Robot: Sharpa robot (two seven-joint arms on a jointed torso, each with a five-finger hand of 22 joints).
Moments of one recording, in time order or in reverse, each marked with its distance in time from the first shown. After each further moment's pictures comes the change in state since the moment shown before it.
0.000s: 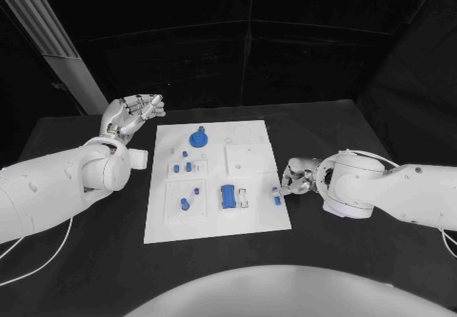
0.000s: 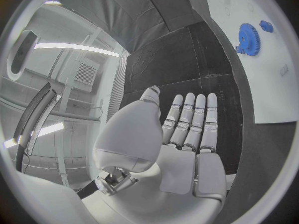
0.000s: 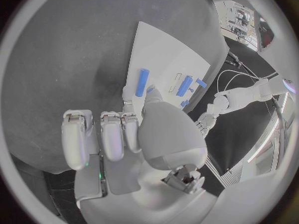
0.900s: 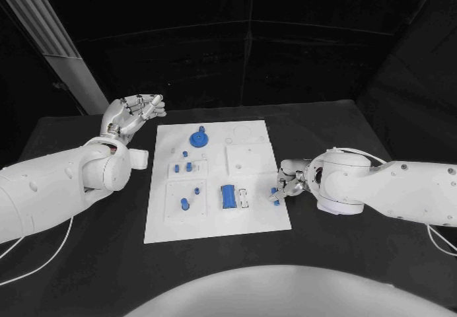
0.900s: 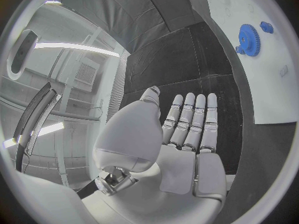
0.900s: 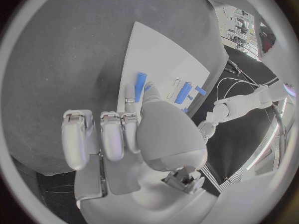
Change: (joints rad) left arm 0.000 -0.002 0.000 0.003 0.000 0.003 0.000; left_hand -0.004 0.004 0.000 0.000 0.000 0.000 0.000 0.000 0.000 0.000 0.000 0.004 0.000 0.000 0.000 0.000 -0.002 0.000 0.000 0.000 0.000 -0.001; right arm 0.004 0.061 0.007 -0.038 -0.012 0.086 -0.009; right_hand 0.056 0.002 0.033 -0.037 -0.065 0.052 -0.006 -0.056 -0.026 0.000 -0.007 0.000 0.000 0.000 0.000 0.000 0.000 0.000 0.000 0.000 0.000 0.000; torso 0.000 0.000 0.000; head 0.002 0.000
